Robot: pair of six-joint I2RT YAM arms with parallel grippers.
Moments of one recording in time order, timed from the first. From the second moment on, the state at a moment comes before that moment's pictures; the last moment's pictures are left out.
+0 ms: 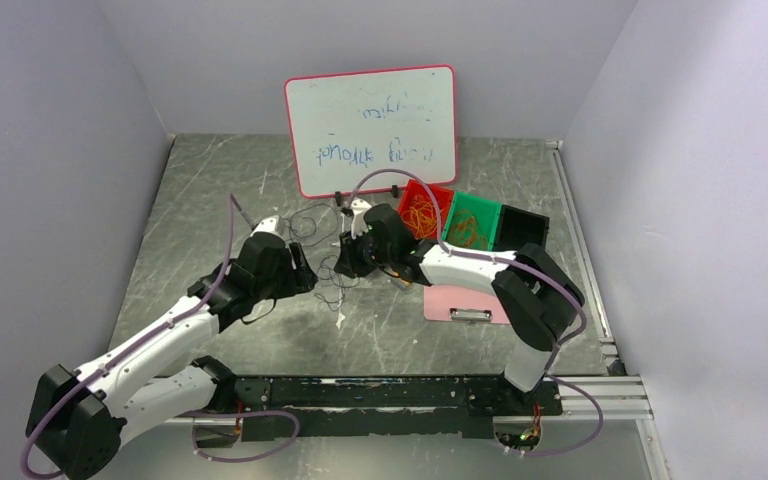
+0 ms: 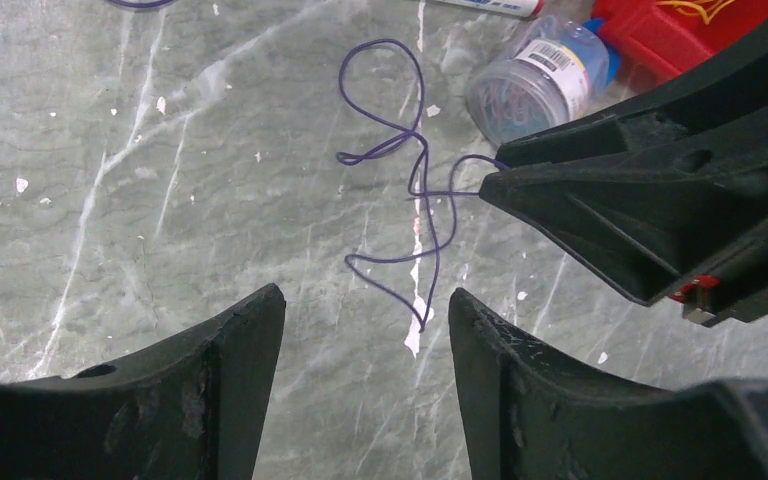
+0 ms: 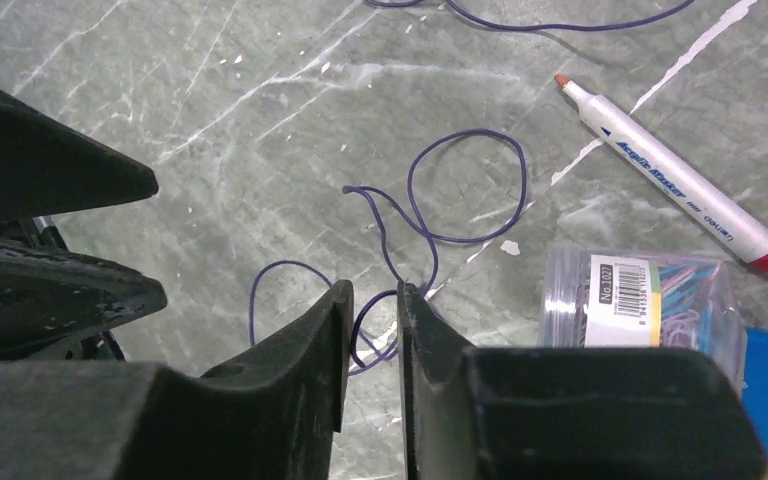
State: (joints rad) left arm -0.60 0.95 0.61 -0.39 -0.13 -0.73; right arm 0.82 1.73 1.00 0.14 -0.27 0.32
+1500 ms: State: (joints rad) left arm -0.48 0.94 0.71 -0.36 -0.27 -0.69; right arm 0.91 1.94 1.16 0.06 -0.21 -0.06
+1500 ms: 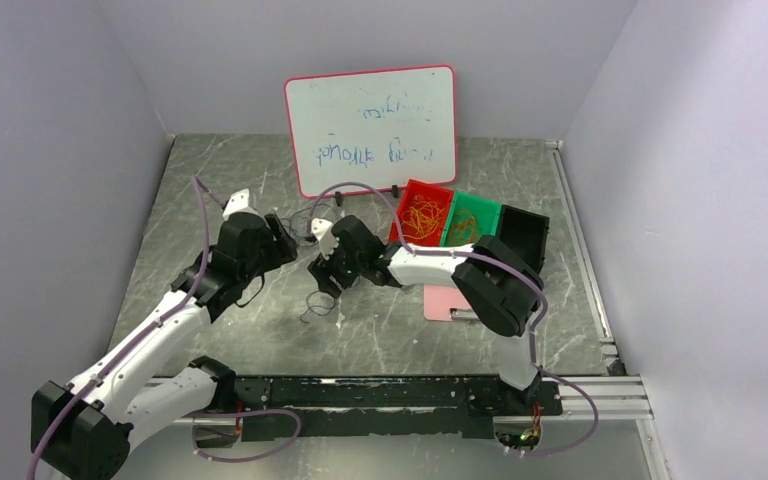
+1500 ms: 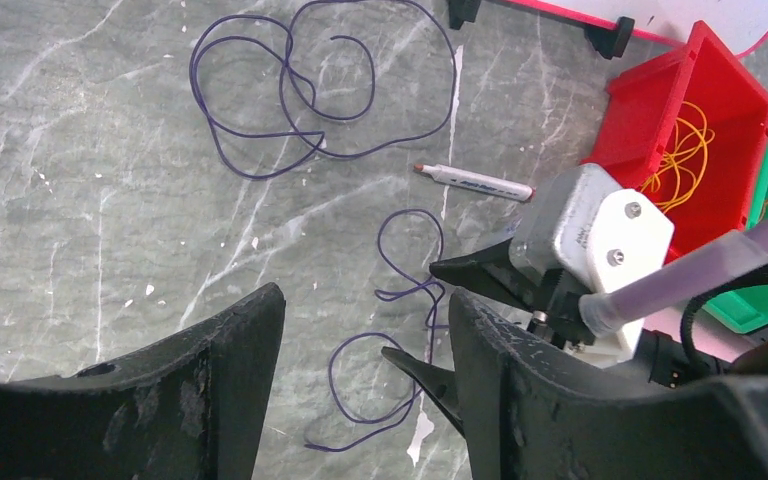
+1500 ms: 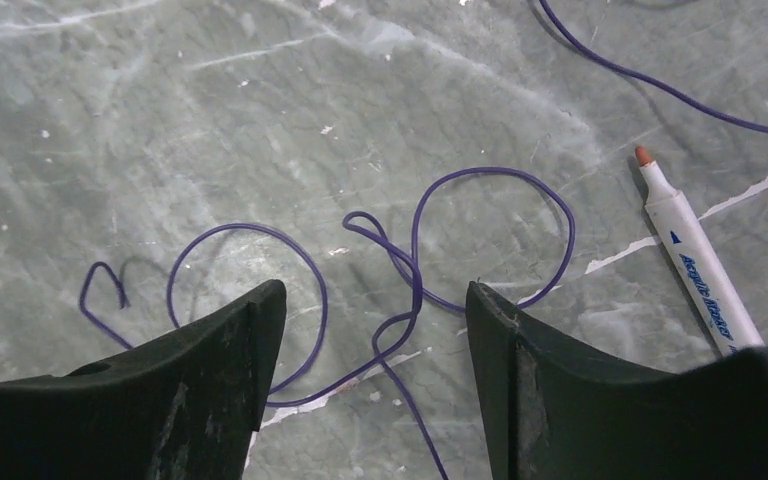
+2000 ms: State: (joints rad) left arm -0.47 0.95 0.71 -0.36 -0.27 -0.68; right arm 0.92 1.98 1.19 0.03 -0.15 -0.09
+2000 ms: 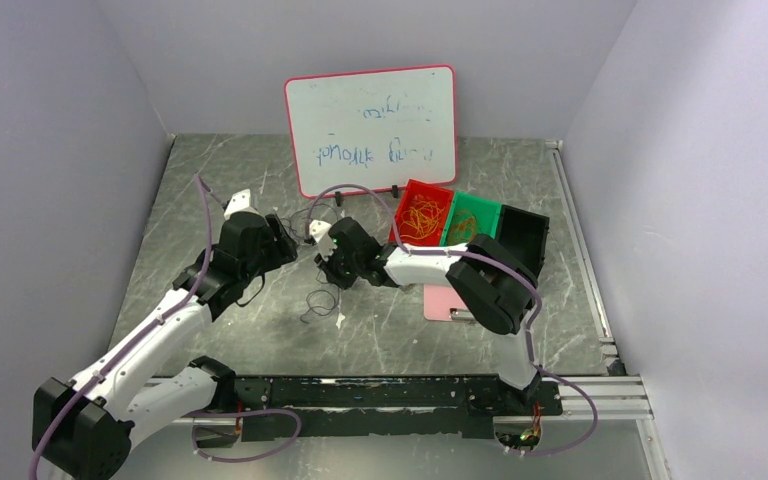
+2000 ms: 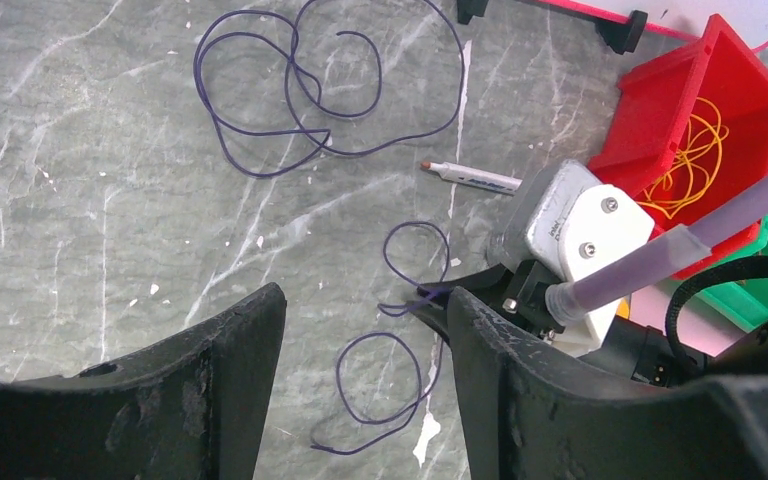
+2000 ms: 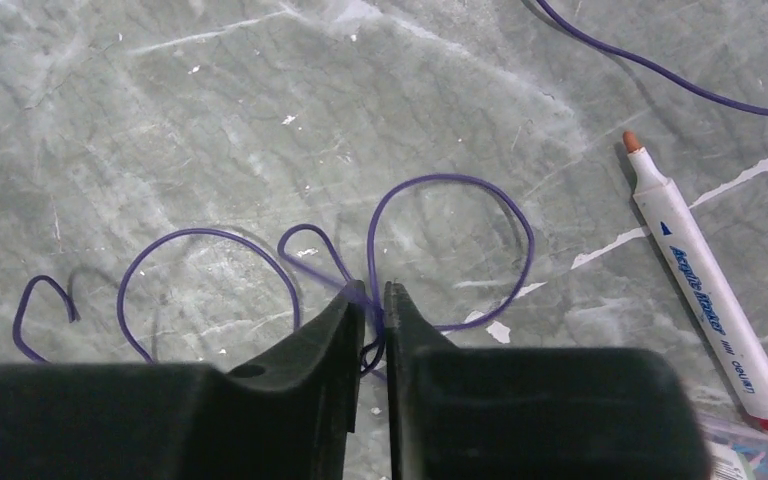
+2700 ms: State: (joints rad) left arm -0.46 0.97 0.72 -0.35 -0.27 -0.67; right arm 0.75 1.47 1.22 -0.11 -0.18 0.03
